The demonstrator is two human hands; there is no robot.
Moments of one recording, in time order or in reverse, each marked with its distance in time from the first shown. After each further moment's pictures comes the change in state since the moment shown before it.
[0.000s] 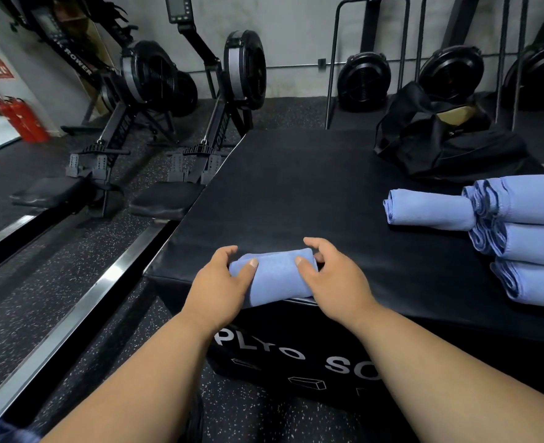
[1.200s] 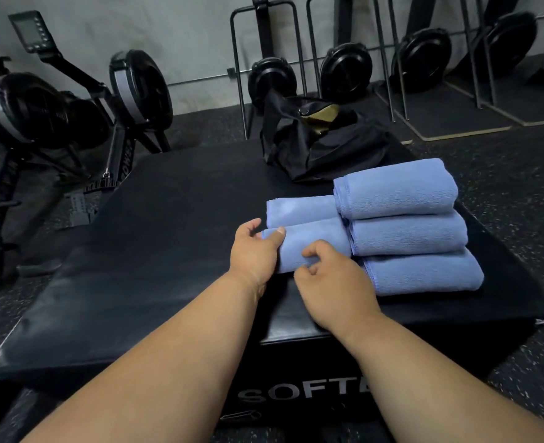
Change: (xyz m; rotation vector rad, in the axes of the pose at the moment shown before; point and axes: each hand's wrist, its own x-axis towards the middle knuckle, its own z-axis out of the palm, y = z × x) left_hand 0.045 0.192 0.233 -0.496 -0.211 -0.071; right_hand -0.016 0.082 -0.164 -0.137 0.259 0.240
